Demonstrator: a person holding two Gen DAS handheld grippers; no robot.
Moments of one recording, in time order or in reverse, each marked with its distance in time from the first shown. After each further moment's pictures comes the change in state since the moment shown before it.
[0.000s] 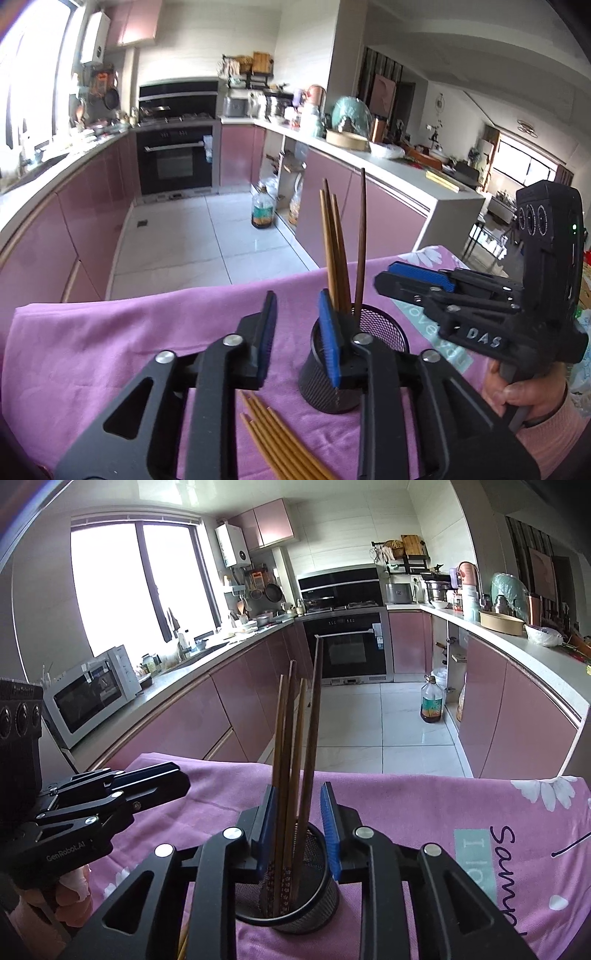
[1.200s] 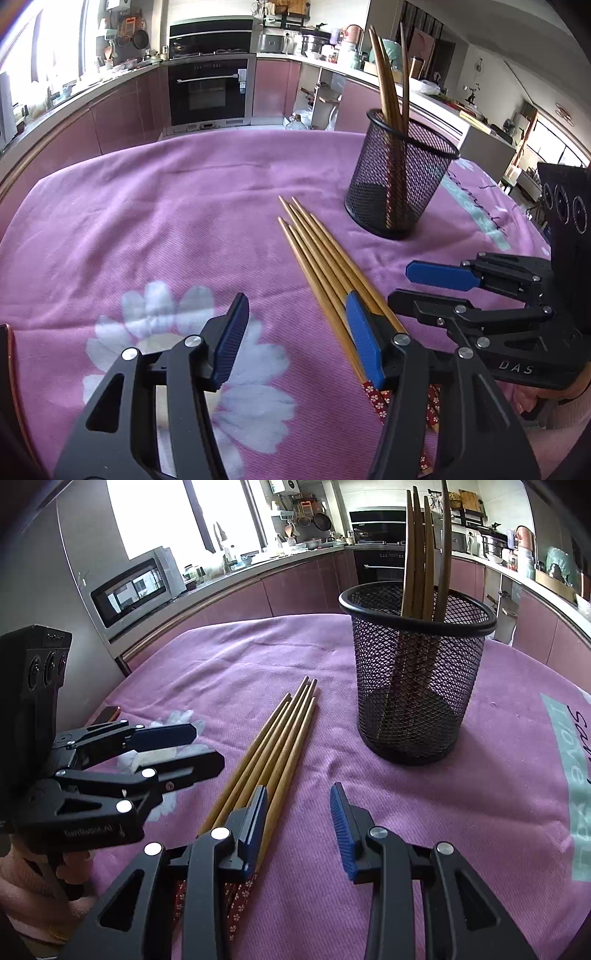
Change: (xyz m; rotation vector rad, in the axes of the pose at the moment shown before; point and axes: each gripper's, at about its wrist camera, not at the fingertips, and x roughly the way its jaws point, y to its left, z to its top) left arm -0.014 0.022 -0.165 -0.082 0.266 0.098; right arm 0.021 0.066 -0.126 -0.121 0.294 0.114
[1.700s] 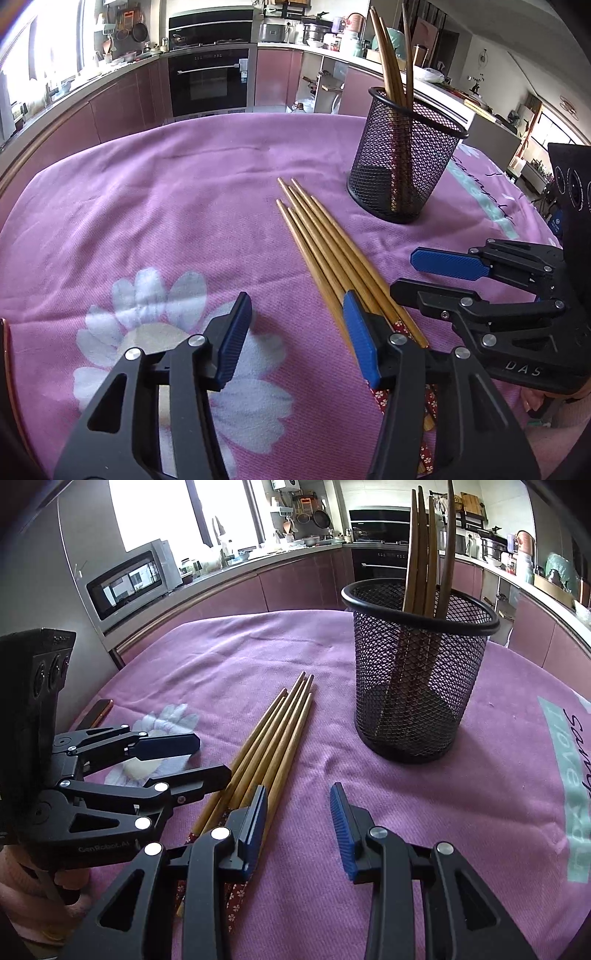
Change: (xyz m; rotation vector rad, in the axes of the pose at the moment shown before) left arm 0.011 -0.003 -0.002 0.002 0.040 0.016; right arm 0.005 0.003 0.001 -0.018 0.018 -0.030
